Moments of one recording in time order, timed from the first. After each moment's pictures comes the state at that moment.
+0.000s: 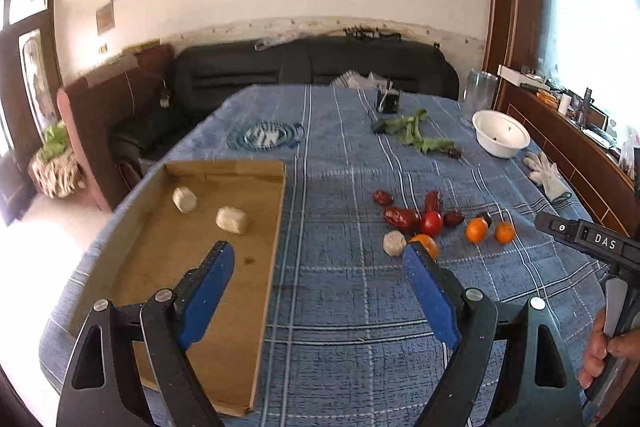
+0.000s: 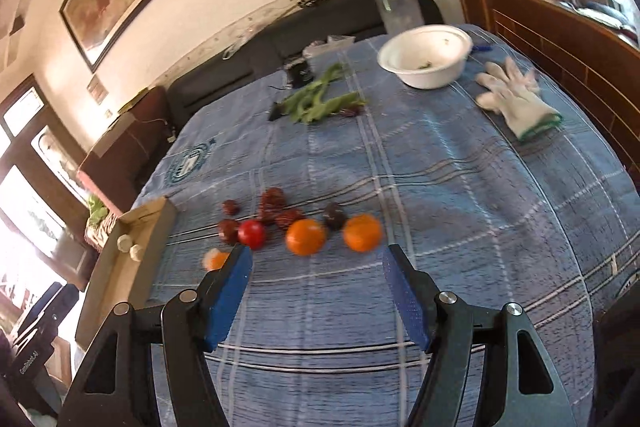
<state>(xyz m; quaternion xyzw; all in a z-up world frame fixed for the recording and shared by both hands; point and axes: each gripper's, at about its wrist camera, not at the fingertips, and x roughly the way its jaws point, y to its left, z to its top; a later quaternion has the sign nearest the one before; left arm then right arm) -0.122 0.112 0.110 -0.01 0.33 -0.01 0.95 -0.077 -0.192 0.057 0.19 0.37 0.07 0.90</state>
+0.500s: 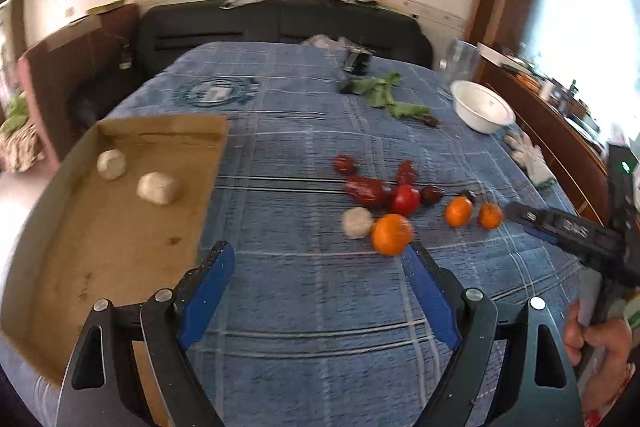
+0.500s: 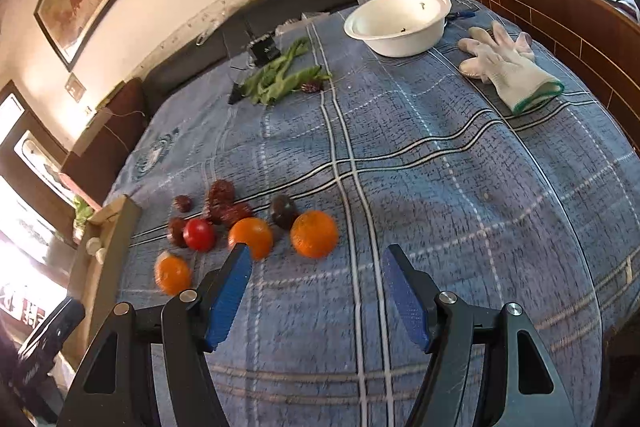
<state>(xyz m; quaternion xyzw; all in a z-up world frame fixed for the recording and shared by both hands) -0.079 0.084 0.064 -0.04 0.38 -0.08 0.92 -0.034 -0.206 0.021 0.19 0.42 0.04 0.89</state>
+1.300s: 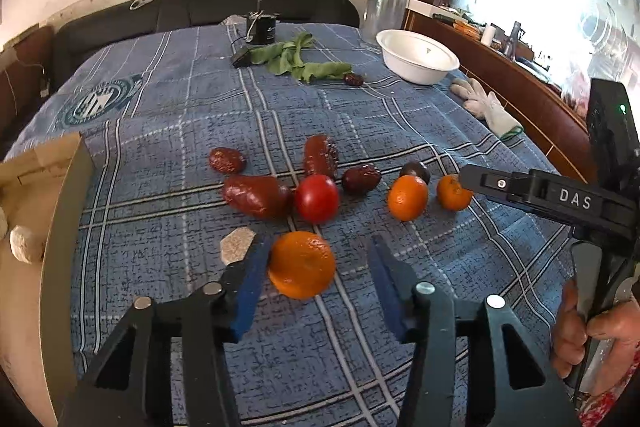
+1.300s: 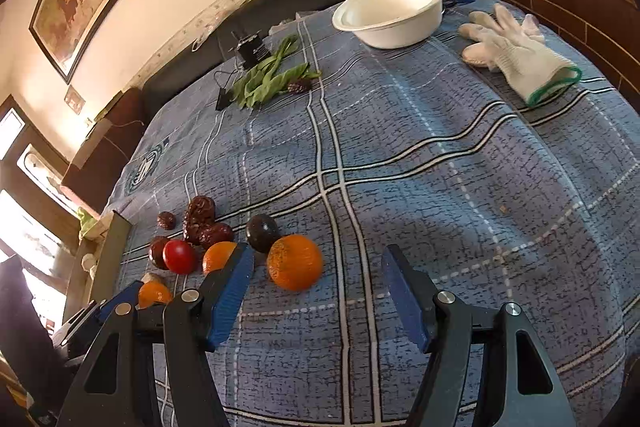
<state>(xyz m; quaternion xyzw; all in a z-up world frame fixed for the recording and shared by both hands) -0.022 0.022 0.023 0.00 0.40 -0.20 0.89 -0.022 -0.216 0.005 0.21 0.40 0.05 0.89</state>
